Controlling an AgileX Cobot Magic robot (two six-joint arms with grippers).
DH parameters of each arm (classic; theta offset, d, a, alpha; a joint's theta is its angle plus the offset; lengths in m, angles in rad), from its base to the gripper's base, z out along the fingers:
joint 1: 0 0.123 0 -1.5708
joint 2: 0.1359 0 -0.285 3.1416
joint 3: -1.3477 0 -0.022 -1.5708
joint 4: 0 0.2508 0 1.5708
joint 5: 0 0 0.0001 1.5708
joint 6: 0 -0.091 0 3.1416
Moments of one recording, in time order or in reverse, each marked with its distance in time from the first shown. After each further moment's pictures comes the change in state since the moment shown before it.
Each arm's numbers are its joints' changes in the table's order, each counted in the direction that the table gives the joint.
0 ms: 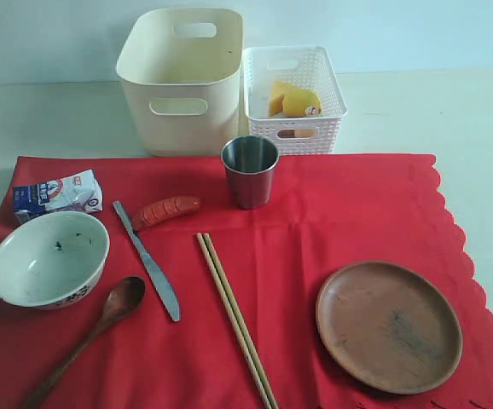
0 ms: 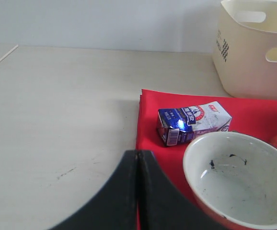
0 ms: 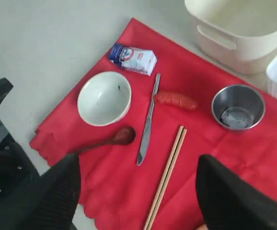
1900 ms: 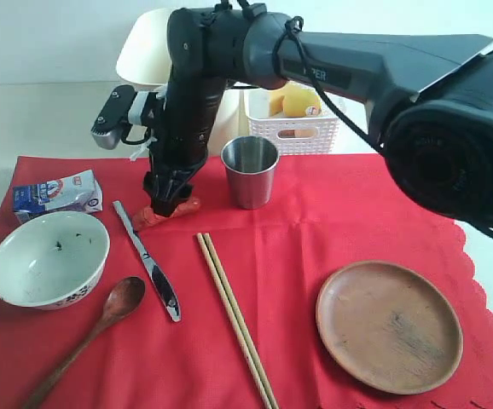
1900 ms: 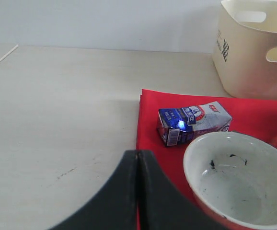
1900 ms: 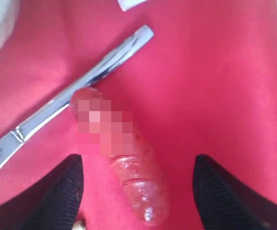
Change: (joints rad) left arm 0.000 0.000 0.000 0.000 0.000 0.000; right arm 0.302 1.019 0.547 -0.337 0.146 0.511
